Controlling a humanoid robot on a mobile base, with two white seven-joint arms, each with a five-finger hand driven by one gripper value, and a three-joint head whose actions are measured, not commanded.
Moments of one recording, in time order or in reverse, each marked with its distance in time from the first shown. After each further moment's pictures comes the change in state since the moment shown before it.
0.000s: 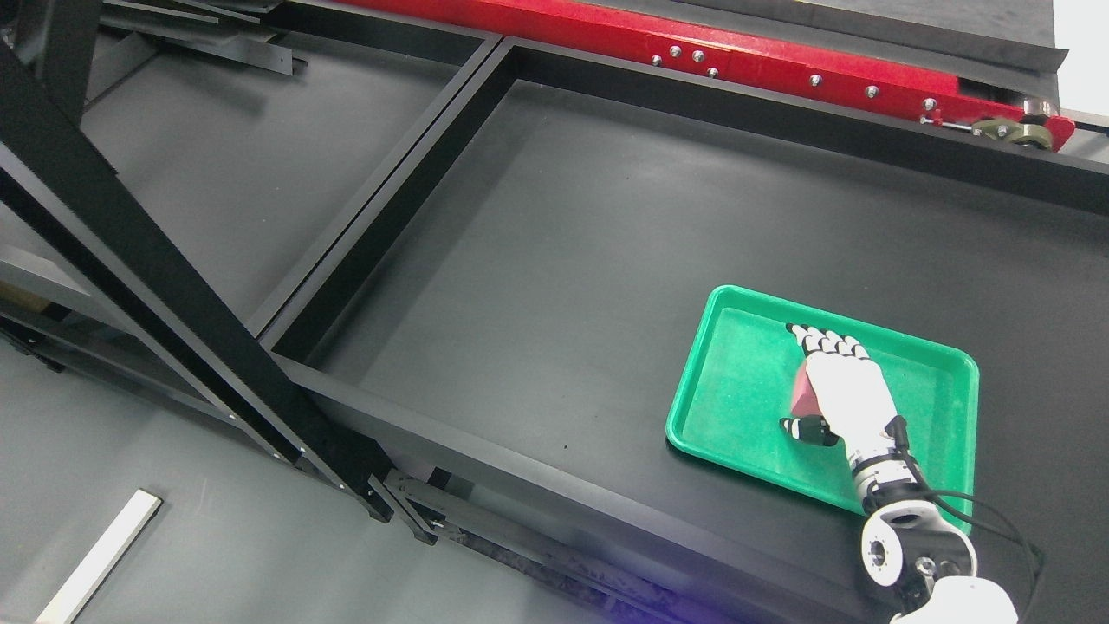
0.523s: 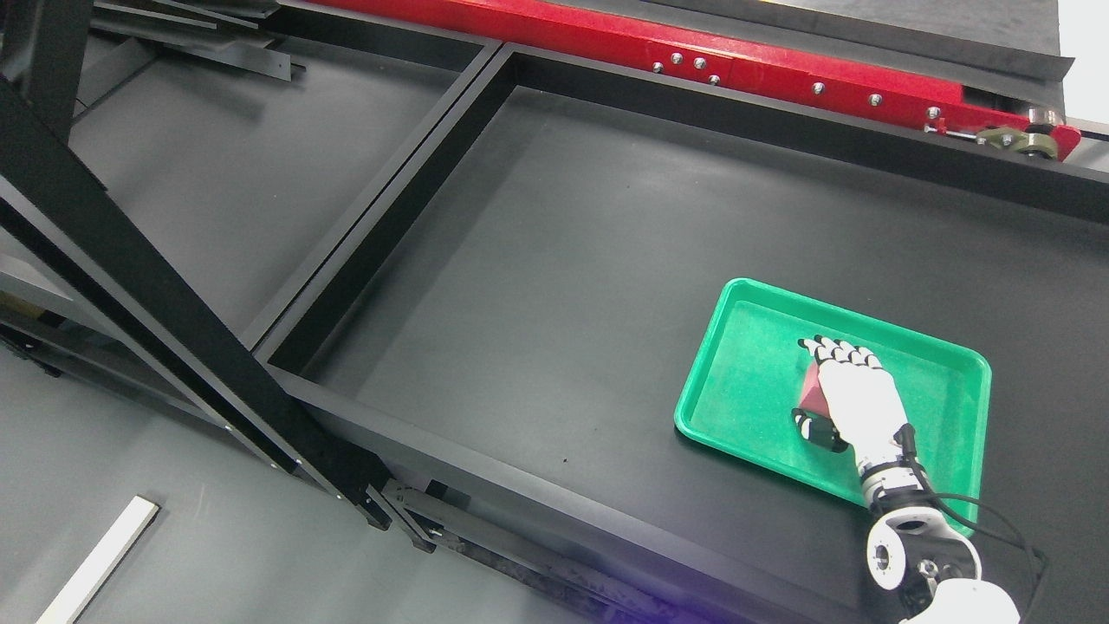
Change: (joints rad) left arm 0.000 0.000 0.000 0.000 0.000 0.000 0.000; right arm -0.001 -0.020 0.003 0.043 0.002 0.032 -0.010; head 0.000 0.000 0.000
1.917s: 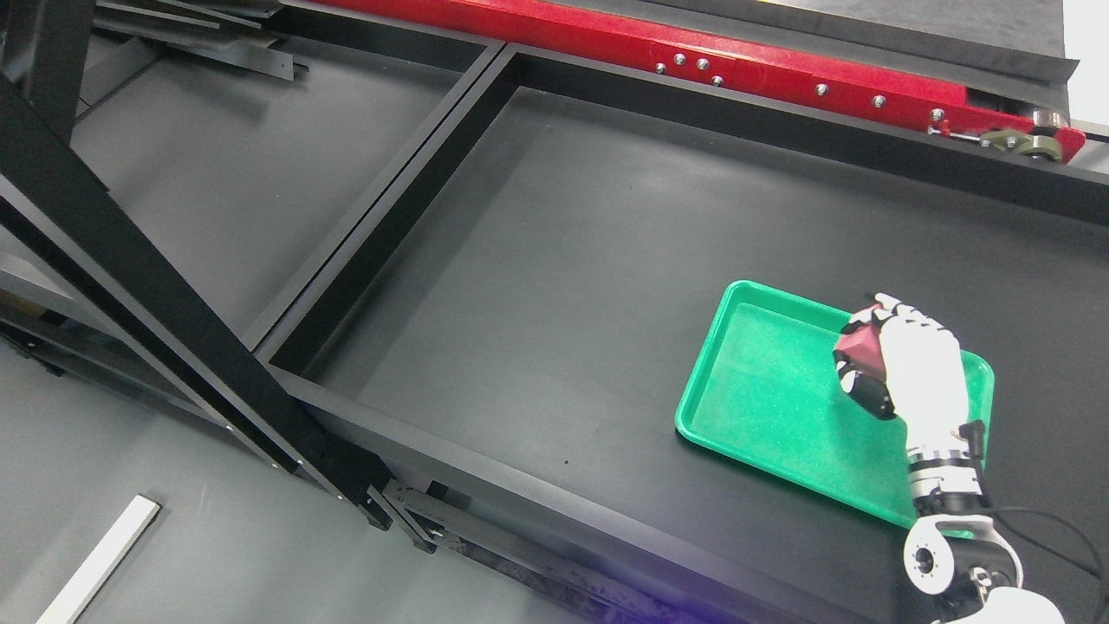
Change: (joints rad) left arm 0.000 0.000 0.000 0.000 0.000 0.000 0.000; right arm 0.030 -0.013 -0.098 -0.074 -0.160 -0.105 -0.338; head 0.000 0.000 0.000
